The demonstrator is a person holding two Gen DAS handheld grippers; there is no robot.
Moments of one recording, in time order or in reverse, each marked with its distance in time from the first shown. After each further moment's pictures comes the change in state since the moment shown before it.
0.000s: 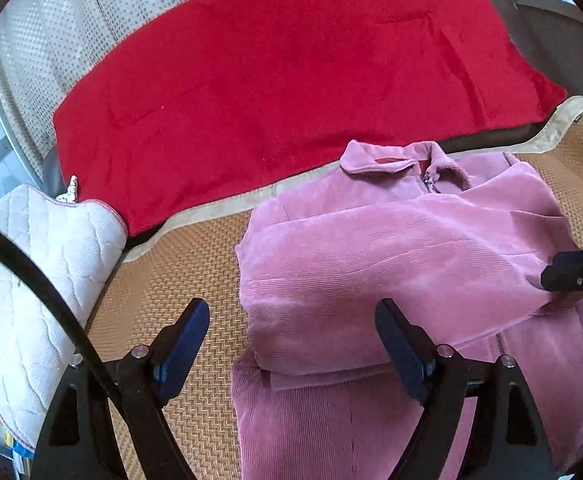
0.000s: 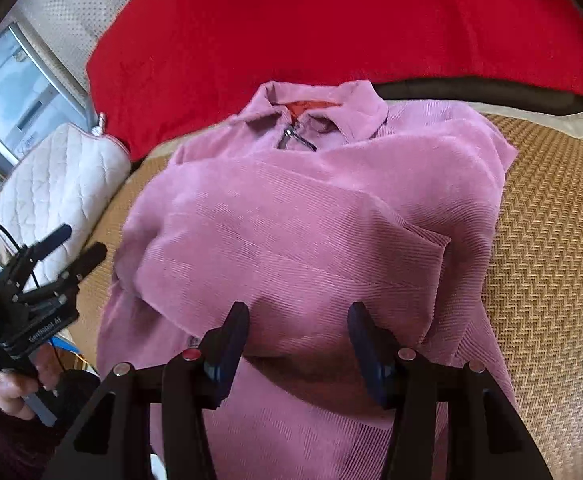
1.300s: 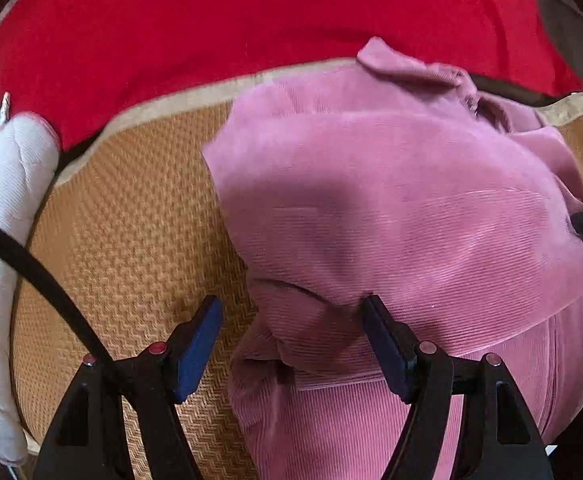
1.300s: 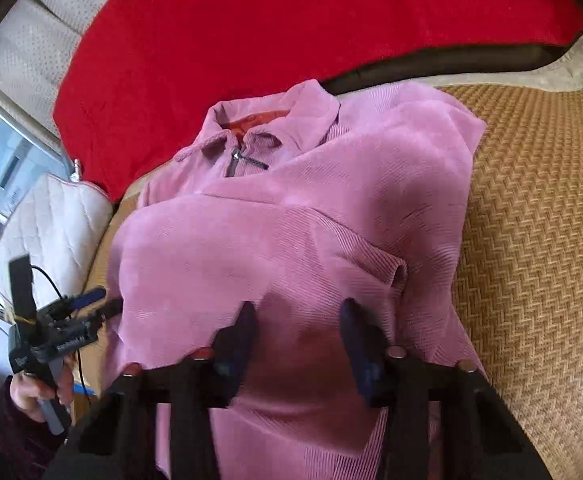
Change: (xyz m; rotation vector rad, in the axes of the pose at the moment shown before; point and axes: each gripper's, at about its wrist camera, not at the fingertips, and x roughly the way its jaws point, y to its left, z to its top) left arm 0.106 0.040 -0.004 -0.057 0.337 -0.229; right arm 0.023 -0.036 0.013 0.169 -0.018 -0.022
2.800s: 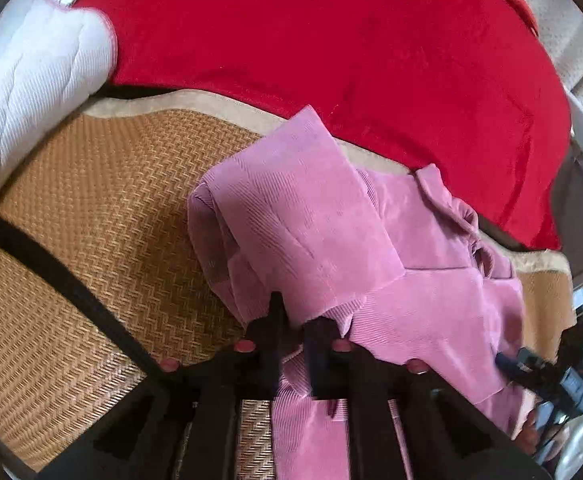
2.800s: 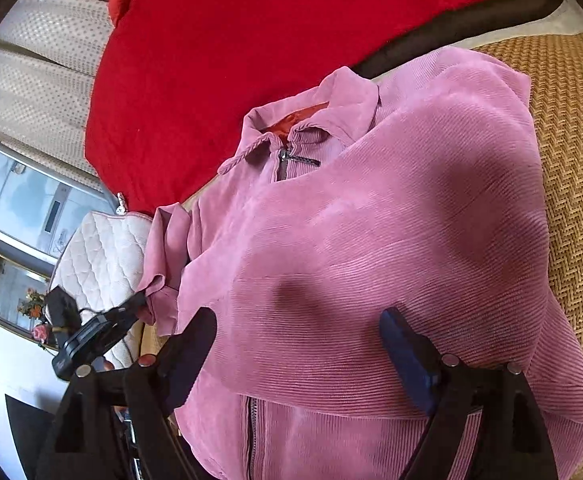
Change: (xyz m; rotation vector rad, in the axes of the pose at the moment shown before) left arm -0.024 0.115 -0.013 -0.443 -0.128 -0.283; right arm 0.018 0.004 -0.001 0.160 0.019 0.254
